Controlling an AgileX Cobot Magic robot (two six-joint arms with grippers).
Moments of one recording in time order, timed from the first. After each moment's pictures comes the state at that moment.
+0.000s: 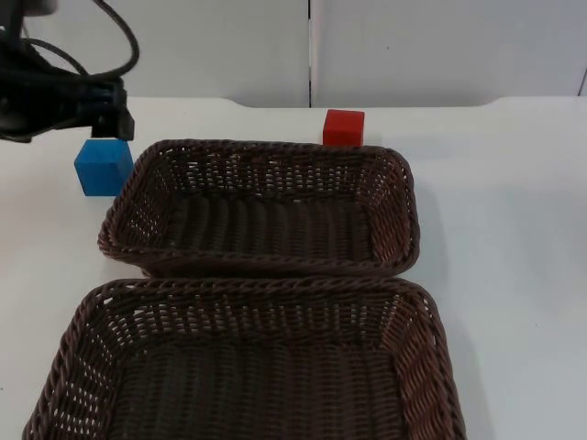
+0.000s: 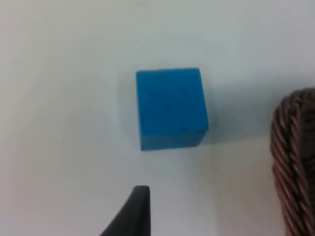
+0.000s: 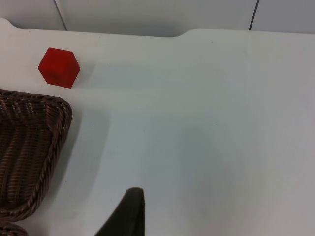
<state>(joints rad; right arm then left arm) 0.09 1.00 -1.05 0.03 0.81 -0.04 -0.07 1.85 -1.05 -0.58 0.14 0.53</state>
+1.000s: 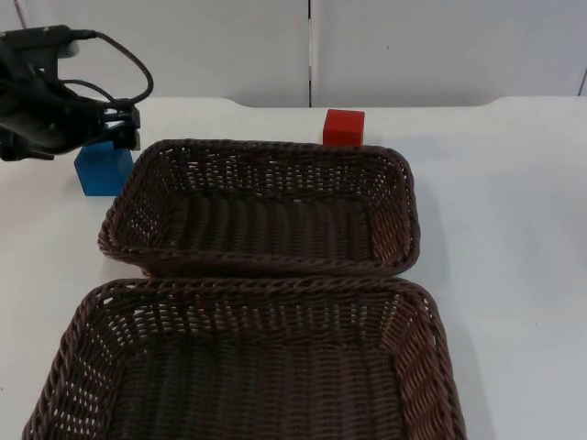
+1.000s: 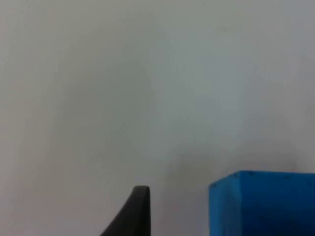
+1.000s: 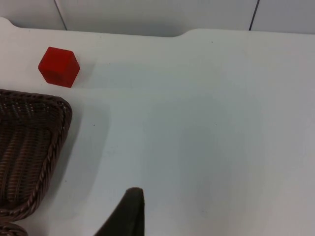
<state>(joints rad) 0.09 1.00 -1.05 0.03 0.81 -0.04 -0.01 2.28 -1.45 -0.58 0.11 0.46</state>
